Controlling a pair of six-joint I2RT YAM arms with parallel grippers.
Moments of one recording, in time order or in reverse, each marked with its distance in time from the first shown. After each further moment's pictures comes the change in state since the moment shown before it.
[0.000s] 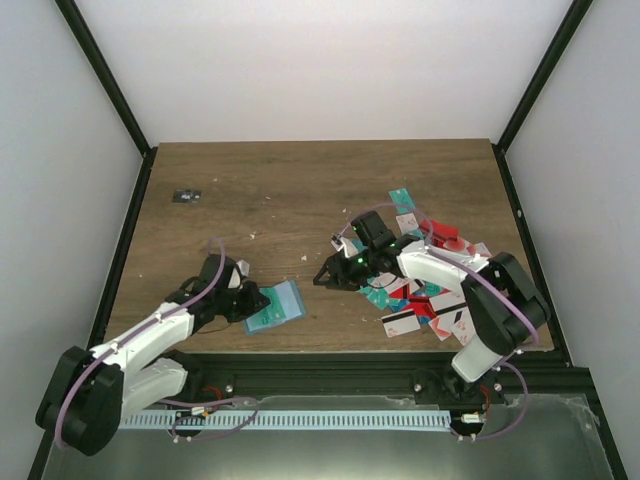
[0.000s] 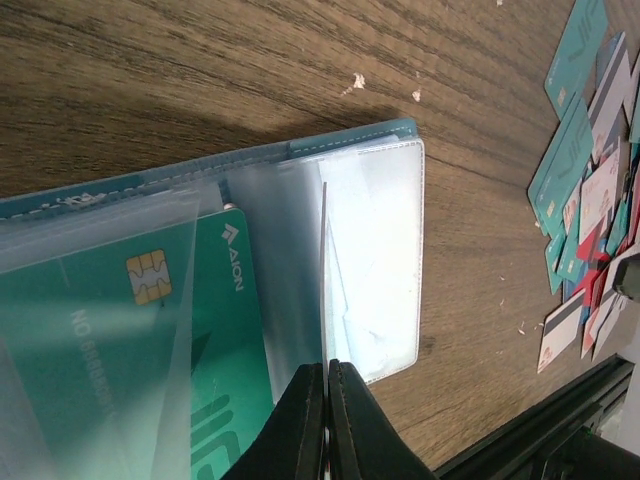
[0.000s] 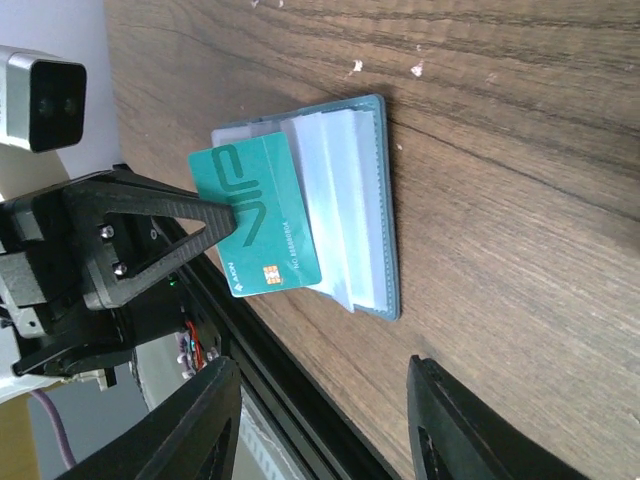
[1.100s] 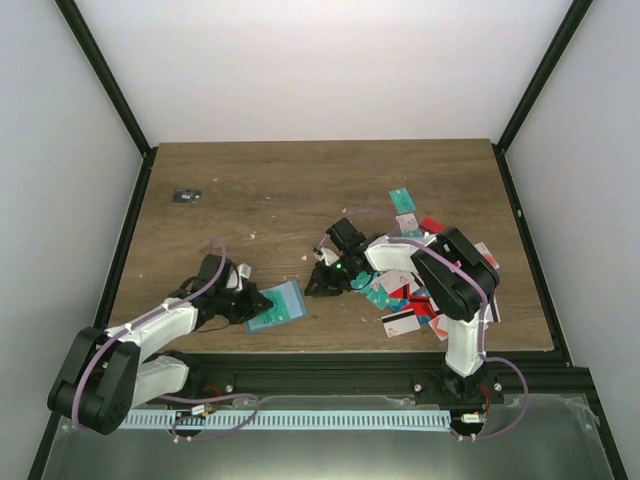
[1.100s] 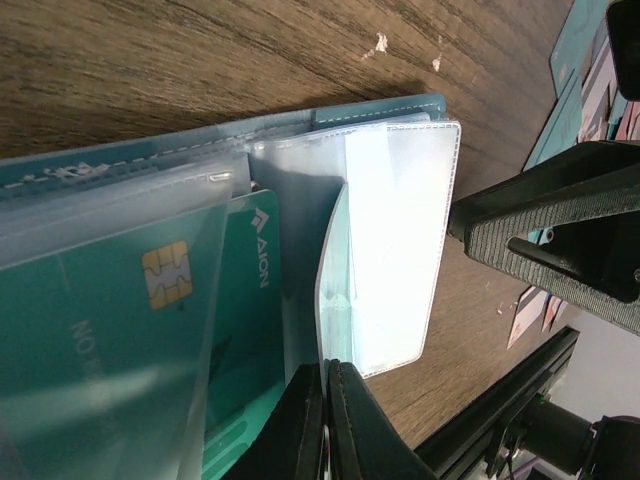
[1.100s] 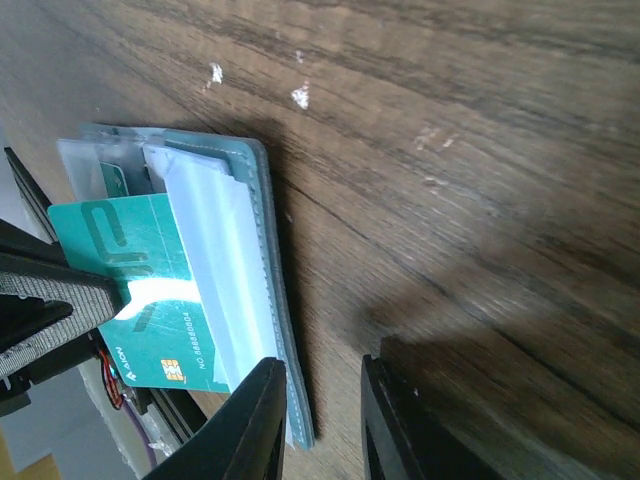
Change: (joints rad) left arm 0.081 0.116 -0.040 0.113 0.171 0.005; right arm 0.071 0.325 0.146 0.008 0.045 -0.057
